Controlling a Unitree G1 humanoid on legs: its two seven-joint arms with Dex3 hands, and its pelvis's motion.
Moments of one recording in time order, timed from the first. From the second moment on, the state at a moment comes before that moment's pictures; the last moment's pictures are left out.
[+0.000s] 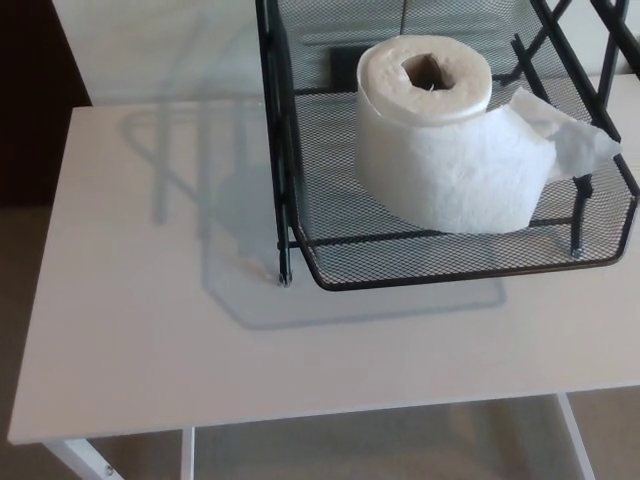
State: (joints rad) left_arm 0.18 0.75 0.29 1.16 -0.13 -0.16 -0.35; right_arm 0.37 -0.13 -0.84 0.06 -0.27 0.31 0.87
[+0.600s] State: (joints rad) left_arm 0.15 0.75 0.23 1.16 -0.10 -0.15 -0.33; right_arm 0.38 -0.23 -0.64 0.23 -0.36 0.41 0.72
